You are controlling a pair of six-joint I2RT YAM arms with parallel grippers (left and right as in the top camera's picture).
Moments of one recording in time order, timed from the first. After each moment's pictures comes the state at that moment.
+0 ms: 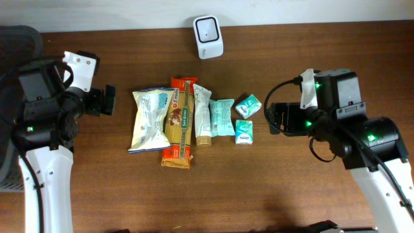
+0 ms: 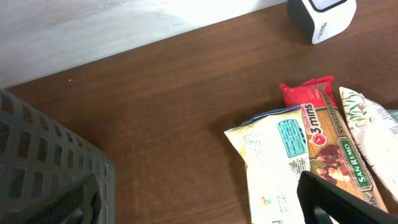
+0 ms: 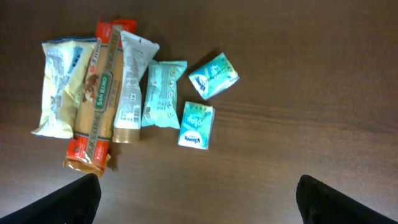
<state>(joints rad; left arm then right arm) 0.20 1.31 1.31 -0.70 0.20 0.40 0.23 1.20 1.37 -1.11 -0.12 0.24</state>
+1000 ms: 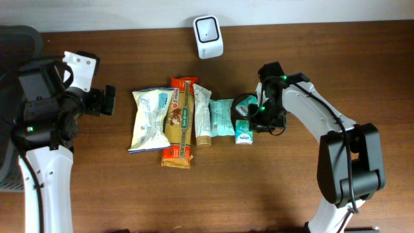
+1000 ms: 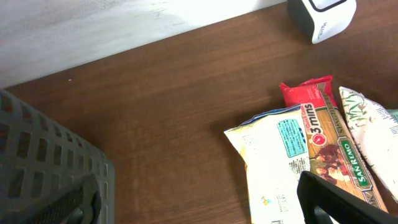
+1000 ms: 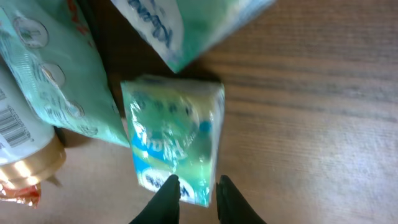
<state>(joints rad) 0.20 1.31 1.31 -0.70 0.20 0.40 0.23 1.93 1.37 -0.98 -0.29 0.28</state>
